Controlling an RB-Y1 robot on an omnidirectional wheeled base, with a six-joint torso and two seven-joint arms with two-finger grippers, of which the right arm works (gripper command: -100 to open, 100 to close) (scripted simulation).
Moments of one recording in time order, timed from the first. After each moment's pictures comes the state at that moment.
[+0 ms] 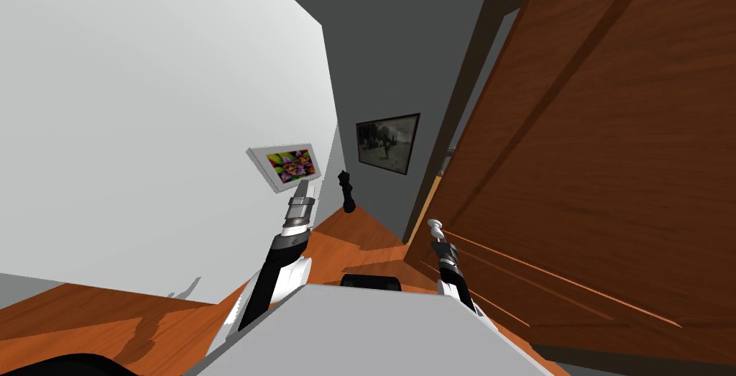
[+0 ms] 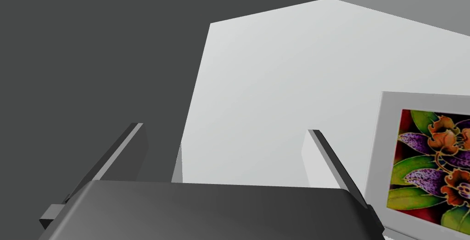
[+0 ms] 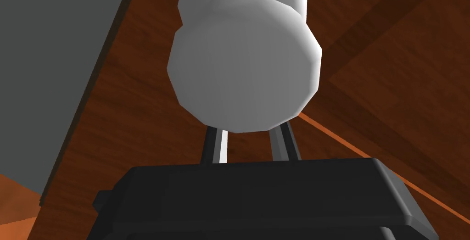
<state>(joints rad) -0.03 -0.25 -0.18 -0.60 -0.38 -0.83 -0.86</state>
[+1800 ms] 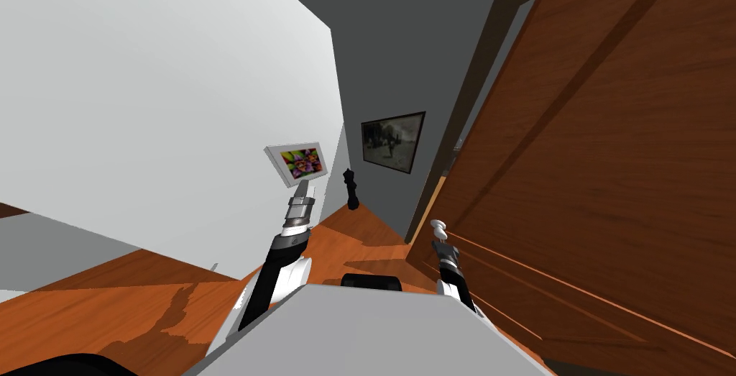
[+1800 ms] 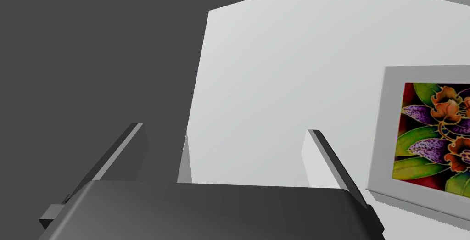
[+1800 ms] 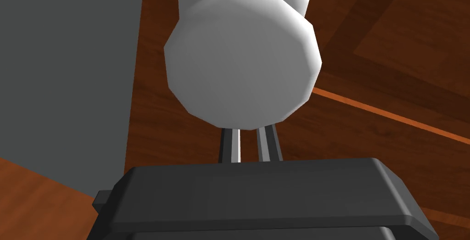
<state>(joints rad) -0.02 -0.26 -0.16 -0.61 -0.44 -0.82 -1.11</state>
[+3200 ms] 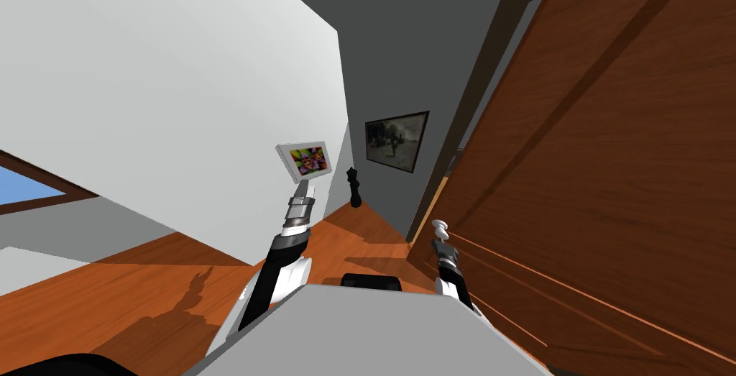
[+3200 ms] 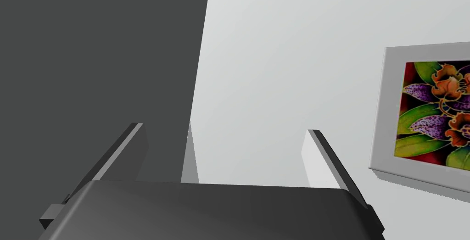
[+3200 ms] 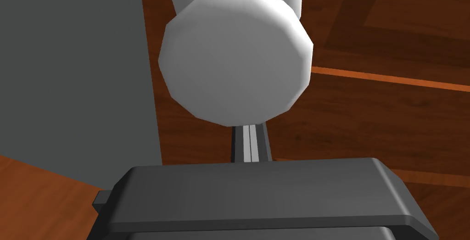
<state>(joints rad) -0.02 -0.25 -0.15 -0.63 -0.49 -0.80 -1.29</state>
